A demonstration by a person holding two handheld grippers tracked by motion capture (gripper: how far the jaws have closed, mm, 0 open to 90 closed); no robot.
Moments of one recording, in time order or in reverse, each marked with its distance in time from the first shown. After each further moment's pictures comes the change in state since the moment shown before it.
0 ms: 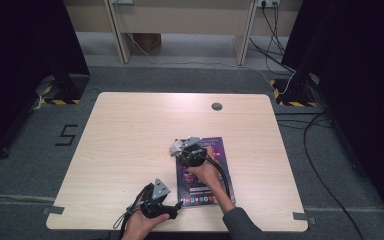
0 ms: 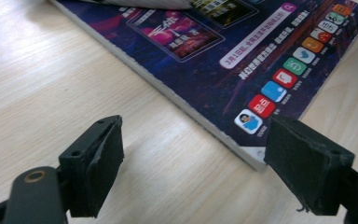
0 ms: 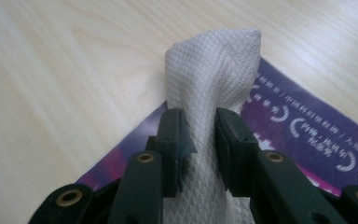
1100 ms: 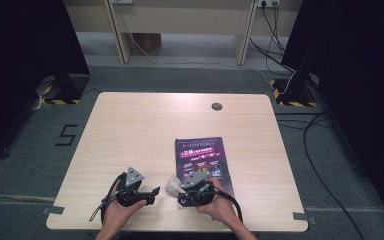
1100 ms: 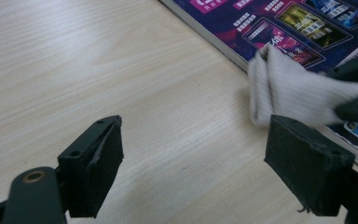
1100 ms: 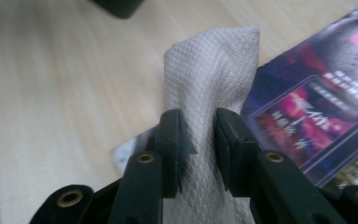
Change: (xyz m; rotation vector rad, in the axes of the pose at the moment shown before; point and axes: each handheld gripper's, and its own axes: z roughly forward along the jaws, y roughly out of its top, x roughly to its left) left arm 0.059 -0.001 -0.033 -0.038 0.129 -0.090; right arm 0.068 -0.060 -0.069 0.020 0.245 -0.139
